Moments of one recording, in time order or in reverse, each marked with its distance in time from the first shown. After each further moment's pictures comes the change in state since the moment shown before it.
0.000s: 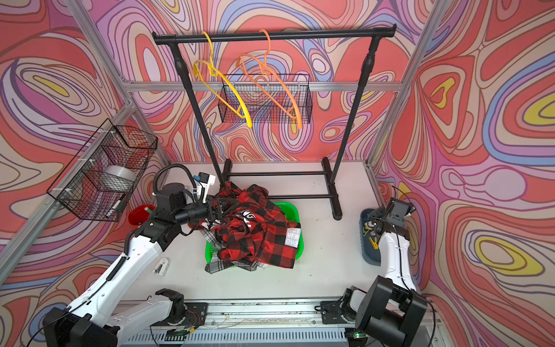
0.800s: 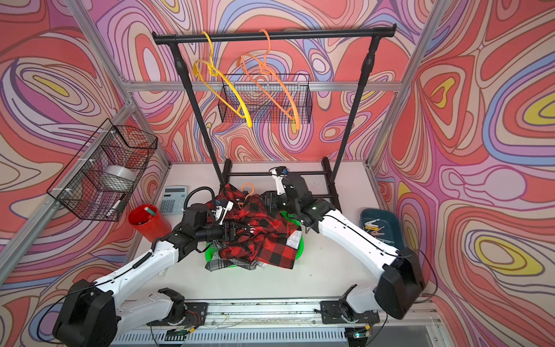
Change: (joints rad) left arm -0.117 0.093 -0.286 0.150 -0.045 -0.078; right arm 1.154 0.284 0.430 0.071 -0.126 -0.106
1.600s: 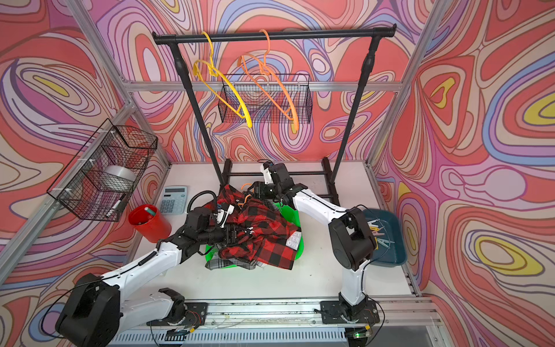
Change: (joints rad) left arm -0.009 0.034 -0.052 0.059 -0.025 -0.029; right arm -0.091 0.454 0.246 0.154 -0.233 0.047
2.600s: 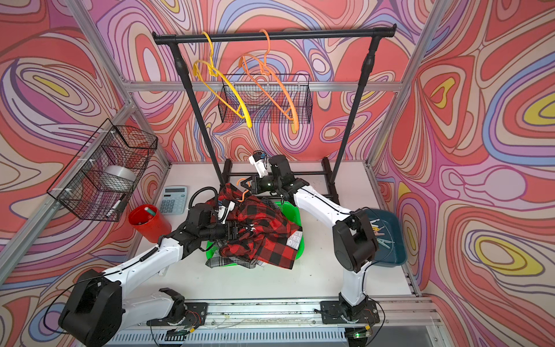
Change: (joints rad) left arm -0.002 0.031 0.068 -0.029 -0.015 -0.031; right arm 0.004 -0.036 0.085 0.060 -0.236 -0.156
